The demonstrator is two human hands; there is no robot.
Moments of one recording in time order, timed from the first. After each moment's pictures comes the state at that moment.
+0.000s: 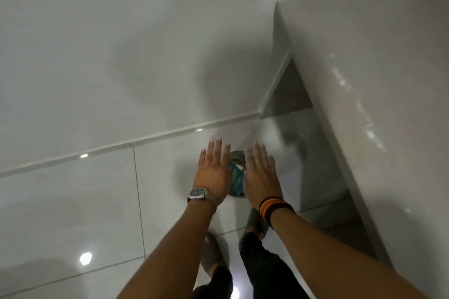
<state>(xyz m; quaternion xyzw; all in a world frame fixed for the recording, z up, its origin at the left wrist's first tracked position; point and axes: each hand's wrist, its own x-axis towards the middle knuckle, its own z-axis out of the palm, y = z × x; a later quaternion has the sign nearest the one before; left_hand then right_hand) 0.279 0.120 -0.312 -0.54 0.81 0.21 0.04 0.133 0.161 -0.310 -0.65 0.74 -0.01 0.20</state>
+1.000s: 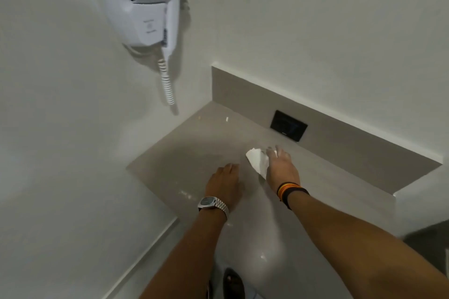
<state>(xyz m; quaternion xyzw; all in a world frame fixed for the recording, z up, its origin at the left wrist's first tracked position) -0.057 0.061 -0.051 -0.23 0.96 0.17 -0.02 -0.203 0.175 -0.051 -0.31 0.94 -0.12 0.04</state>
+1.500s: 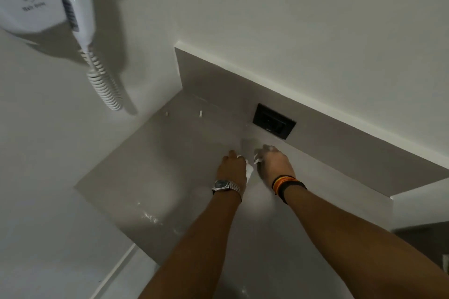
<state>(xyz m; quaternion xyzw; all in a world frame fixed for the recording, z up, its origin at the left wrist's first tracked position) -0.209 0.064 -0.086 -0.25 0.94 0.21 0.07 -0.300 0.169 -0.088 -0.31 0.94 -0.12 0.10</state>
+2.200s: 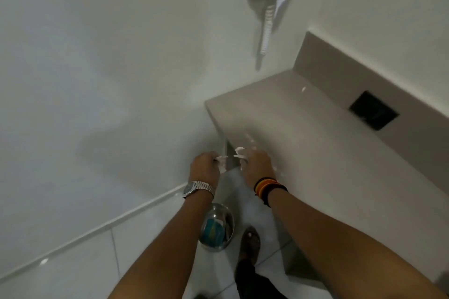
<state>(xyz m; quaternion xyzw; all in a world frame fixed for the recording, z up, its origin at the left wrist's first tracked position) 0.167 0.054 -0.083 -0.57 0.75 0.30 -0.17 0.024 0.116 -0.070 -0.54 0.80 -0.22 0.16</state>
